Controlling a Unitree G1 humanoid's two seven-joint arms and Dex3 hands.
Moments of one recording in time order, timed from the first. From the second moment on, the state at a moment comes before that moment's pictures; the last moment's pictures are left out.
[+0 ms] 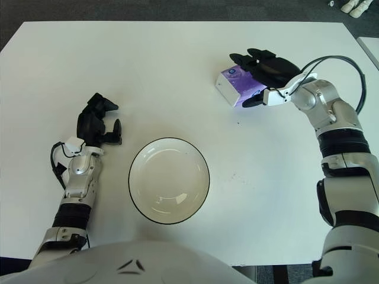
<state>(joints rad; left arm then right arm) -0.11 -0.02 0.09 0.22 -0.05 -0.26 0.00 -0.78 -0.83 0.25 0.69 -0.63 -0.67 0.24</state>
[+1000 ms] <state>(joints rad) -0.07 -0.03 0.09 0.16 -0.05 -0.22 0.01 -0.93 -0.72 0.41 0.96 -0.74 -0.70 0.11</state>
